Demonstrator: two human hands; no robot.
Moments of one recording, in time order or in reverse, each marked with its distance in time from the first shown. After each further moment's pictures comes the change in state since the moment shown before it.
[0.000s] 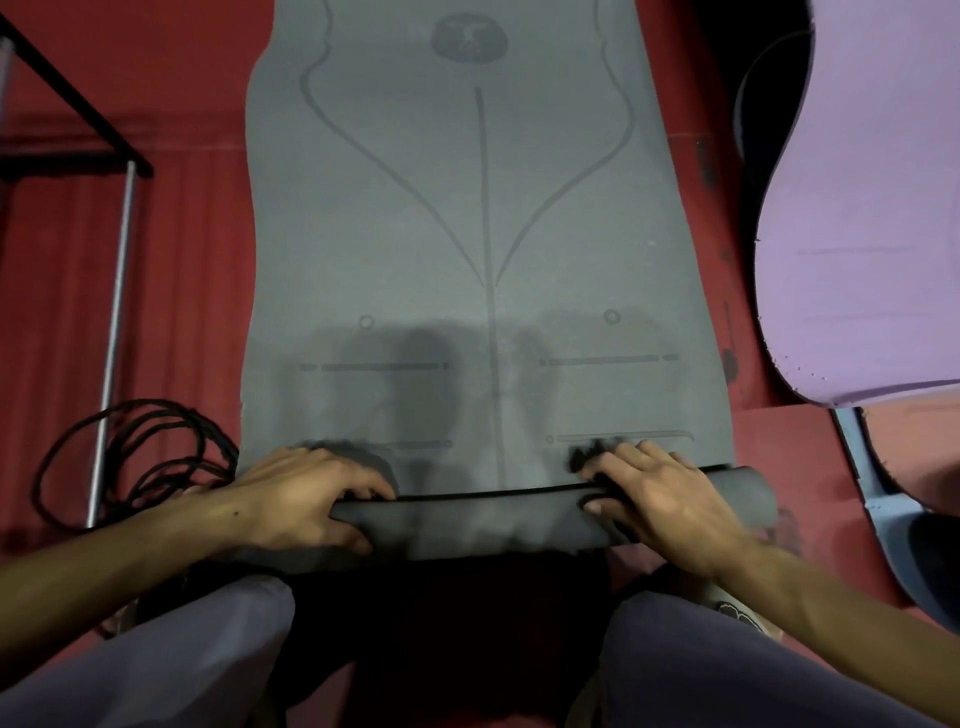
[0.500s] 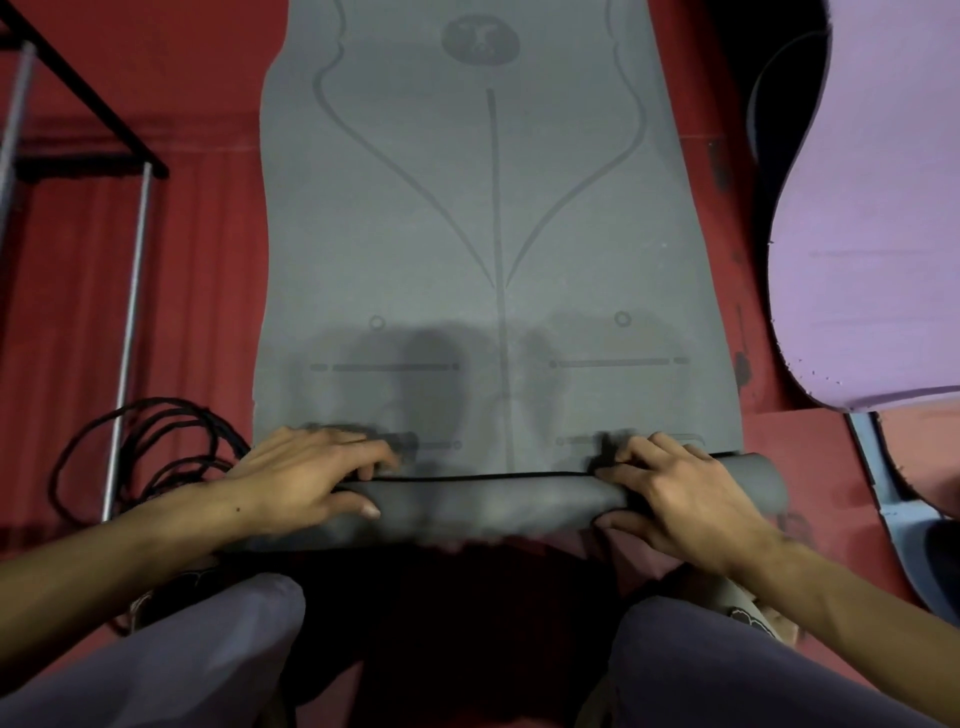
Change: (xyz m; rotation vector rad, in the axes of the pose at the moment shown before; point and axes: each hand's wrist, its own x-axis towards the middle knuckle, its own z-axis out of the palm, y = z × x) left_hand -0.007 -0.003 -0.017 0.063 0.096 -0.041; right_hand 0.004 0.002 -0.014 -0.158 0.019 -0.090
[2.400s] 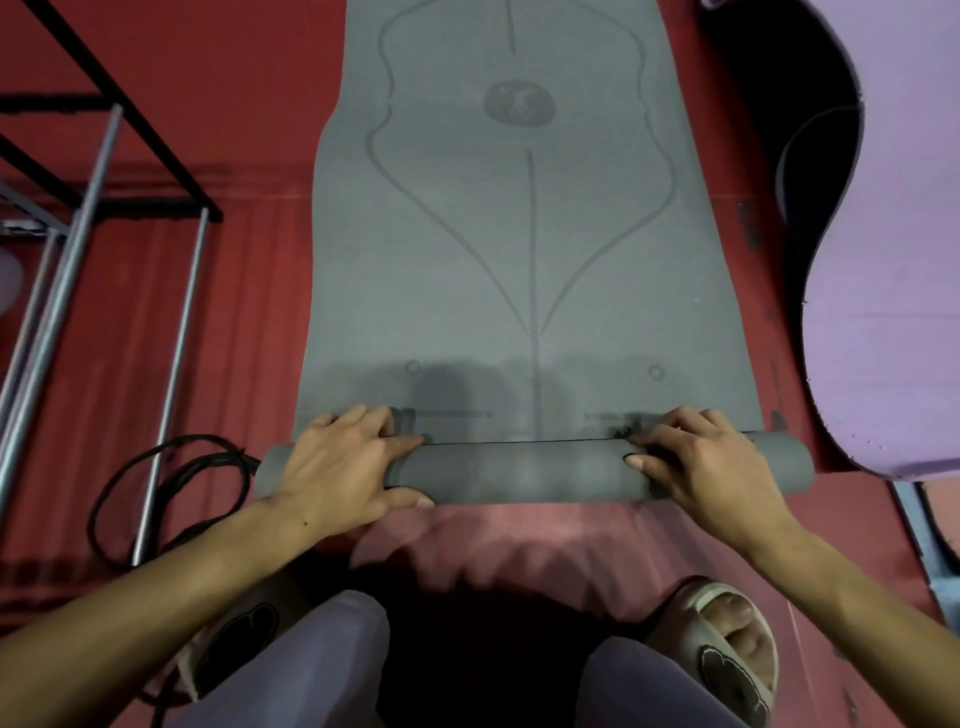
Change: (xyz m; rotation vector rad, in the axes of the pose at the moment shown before) left_hand 0.029 -0.017 -0.002 0.218 0.380 -0.211; right_hand 0.068 0.020 -0.021 0.101 0.256 0.235
